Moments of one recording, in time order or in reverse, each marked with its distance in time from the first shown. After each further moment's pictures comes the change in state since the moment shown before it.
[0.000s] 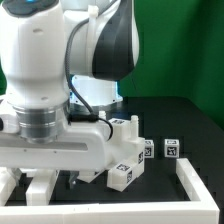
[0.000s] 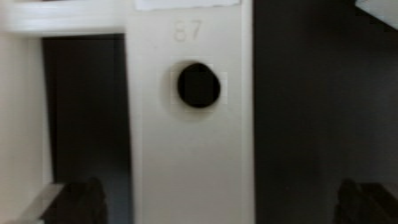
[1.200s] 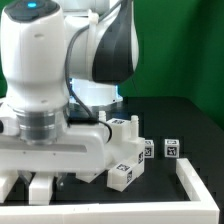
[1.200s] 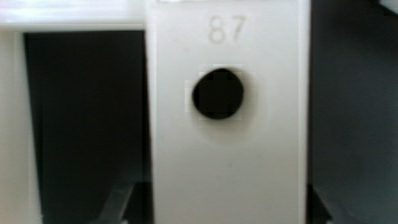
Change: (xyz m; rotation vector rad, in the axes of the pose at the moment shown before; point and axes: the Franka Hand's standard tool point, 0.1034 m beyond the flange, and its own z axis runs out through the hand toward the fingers) arm -0.003 0.003 -0.014 0.008 0.010 -0.017
